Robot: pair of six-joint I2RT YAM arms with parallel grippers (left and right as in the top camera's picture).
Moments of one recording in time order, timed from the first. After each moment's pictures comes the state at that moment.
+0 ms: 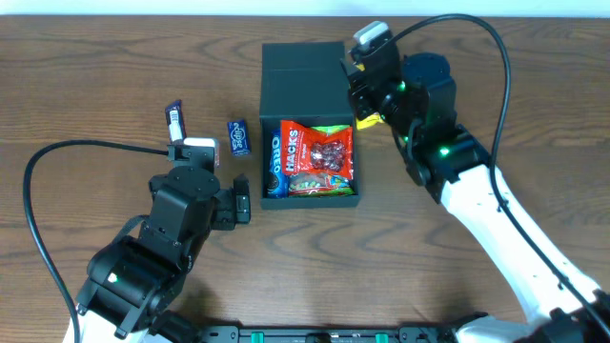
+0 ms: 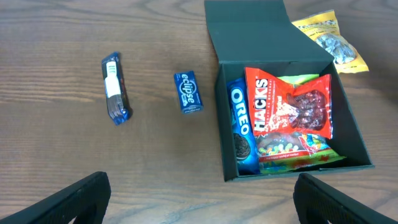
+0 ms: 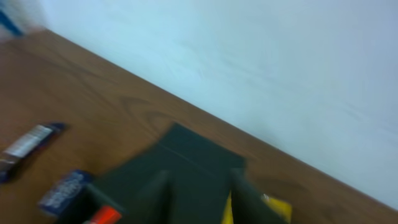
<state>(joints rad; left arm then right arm) -0.52 0.87 1.01 -0.90 -0.28 -0.36 0.40 1.48 1.19 -0.02 -0.06 -0.13</state>
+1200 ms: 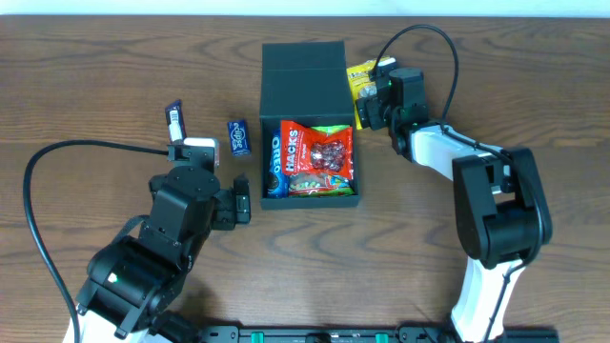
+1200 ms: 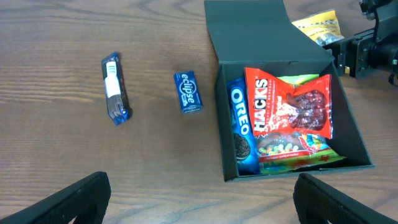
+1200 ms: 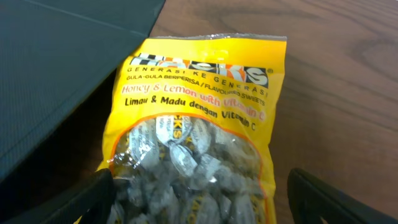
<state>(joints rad) -0.52 0.87 1.01 -0.90 -0.28 -0.36 0.23 2.09 1.18 0.20 0.03 -0.11</state>
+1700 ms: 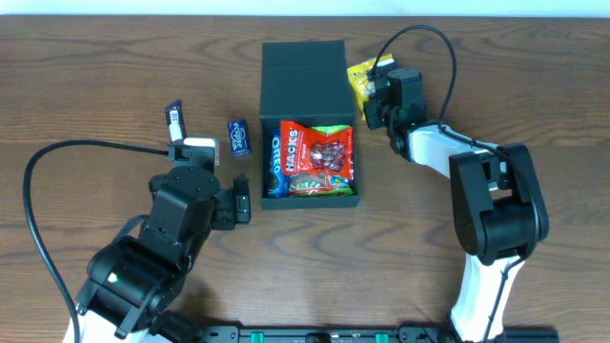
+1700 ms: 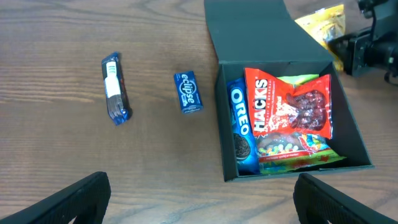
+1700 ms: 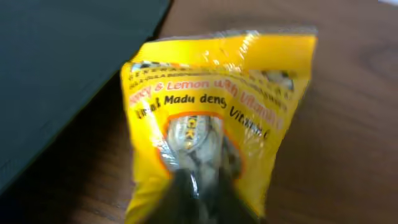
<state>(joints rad) -0.52 0.87 1.01 -0.90 -0.28 -0.36 0.23 2.11 1.20 0.22 0.02 -0.10</state>
